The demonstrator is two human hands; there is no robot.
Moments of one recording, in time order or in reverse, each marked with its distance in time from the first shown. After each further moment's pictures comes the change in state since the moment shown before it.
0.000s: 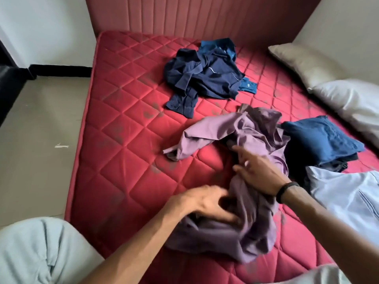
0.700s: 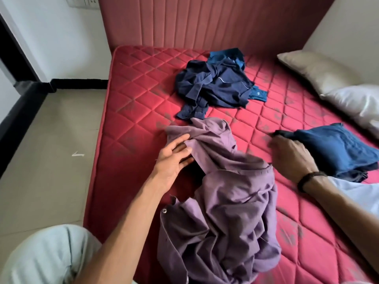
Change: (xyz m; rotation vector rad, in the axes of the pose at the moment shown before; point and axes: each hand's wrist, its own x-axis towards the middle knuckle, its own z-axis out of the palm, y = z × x) left_hand -0.033 -0.064 -0.085 -1.295 0.834 0.073; right_hand 0.029 0.004 -0.049 -0.183 0.252 0.208
